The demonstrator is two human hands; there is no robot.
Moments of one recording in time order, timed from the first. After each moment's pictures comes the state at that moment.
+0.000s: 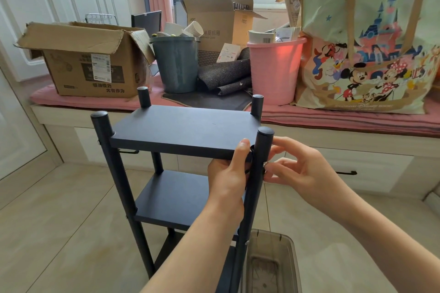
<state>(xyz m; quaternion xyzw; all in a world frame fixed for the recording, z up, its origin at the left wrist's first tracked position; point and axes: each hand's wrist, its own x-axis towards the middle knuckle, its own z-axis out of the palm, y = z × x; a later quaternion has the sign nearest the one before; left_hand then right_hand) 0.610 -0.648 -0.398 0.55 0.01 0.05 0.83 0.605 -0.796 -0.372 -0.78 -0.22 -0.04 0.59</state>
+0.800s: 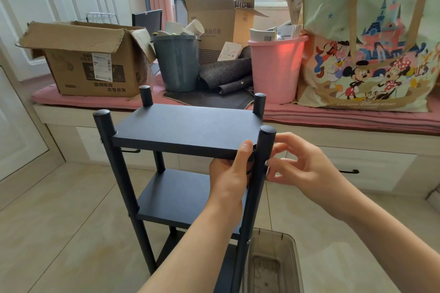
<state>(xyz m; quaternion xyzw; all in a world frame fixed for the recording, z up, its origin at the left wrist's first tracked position) 0.612 -0.646 -0.403 0.56 -0.01 0.05 0.82 0.605 -0.795 -0.367 -0.76 -0.20 0.00 0.61</state>
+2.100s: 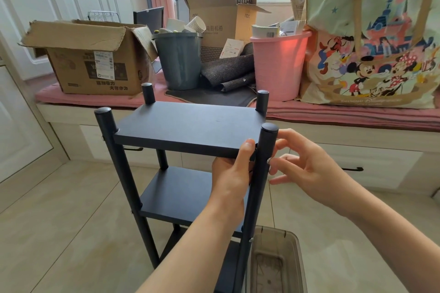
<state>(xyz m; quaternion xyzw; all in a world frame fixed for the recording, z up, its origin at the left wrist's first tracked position) 0.612 -0.642 -0.407 0.58 -0.04 0.03 0.81 0.606 -0.794 -0.366 -0.80 -0.23 -0.01 0.55</state>
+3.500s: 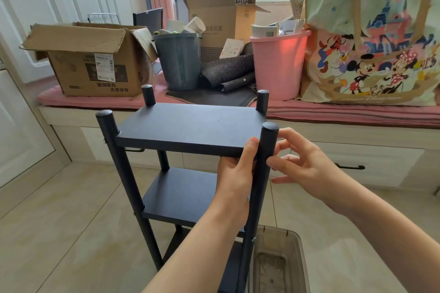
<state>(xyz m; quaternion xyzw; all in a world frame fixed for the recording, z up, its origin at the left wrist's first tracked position) 0.604 -0.646 -0.400 0.57 -0.04 0.01 0.82 0.610 -0.794 -0.371 -0.77 -0.20 0.02 0.61</state>
